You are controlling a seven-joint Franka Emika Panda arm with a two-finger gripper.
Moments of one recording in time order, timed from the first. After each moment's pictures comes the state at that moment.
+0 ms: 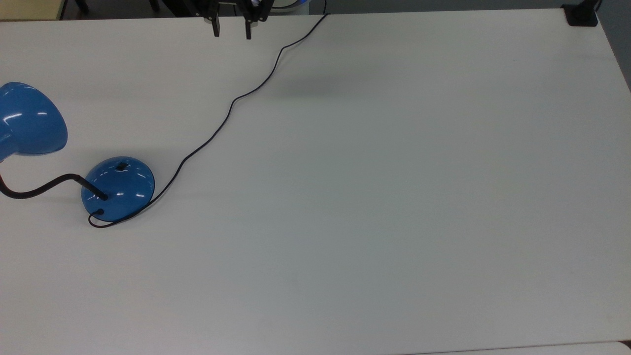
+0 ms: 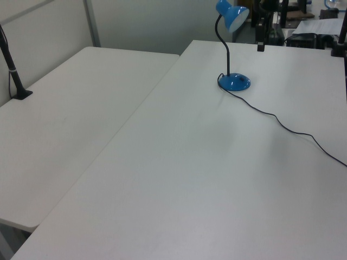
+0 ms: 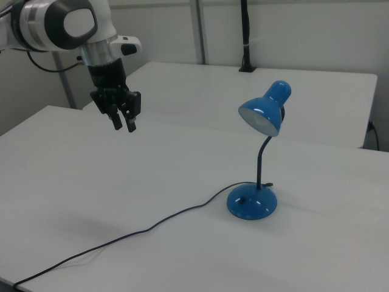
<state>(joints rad) -0.03 -0.03 0.03 -1.70 -0.07 1.68 0.00</state>
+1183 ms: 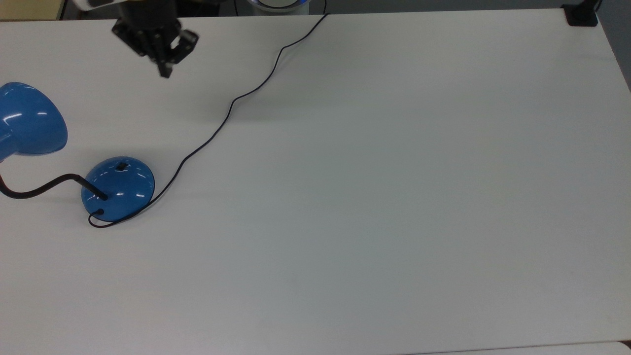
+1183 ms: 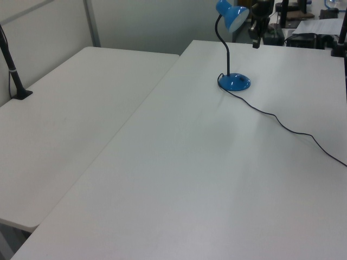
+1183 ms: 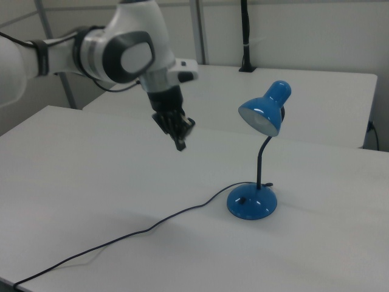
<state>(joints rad) -0.23 0.08 0.02 -1.72 -0.07 1.90 0.03</state>
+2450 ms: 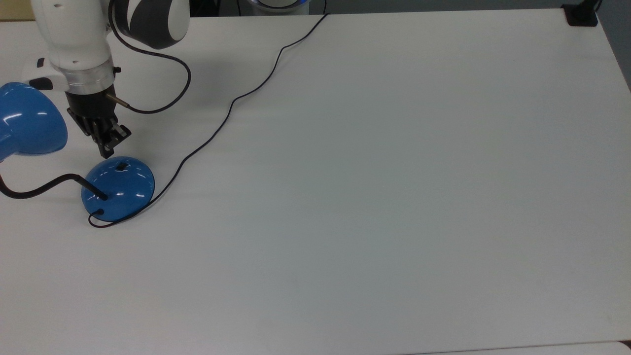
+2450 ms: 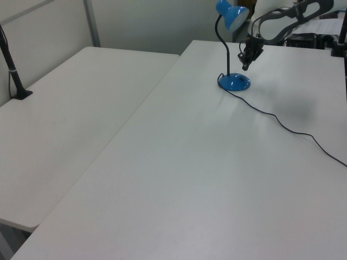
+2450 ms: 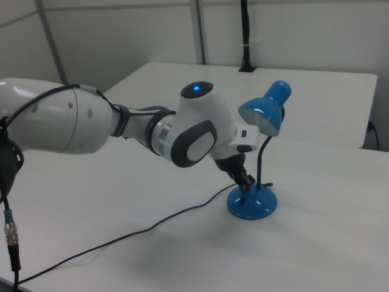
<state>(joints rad) -0.41 0.38 0.02 -1.80 -0.07 2.50 0.17</state>
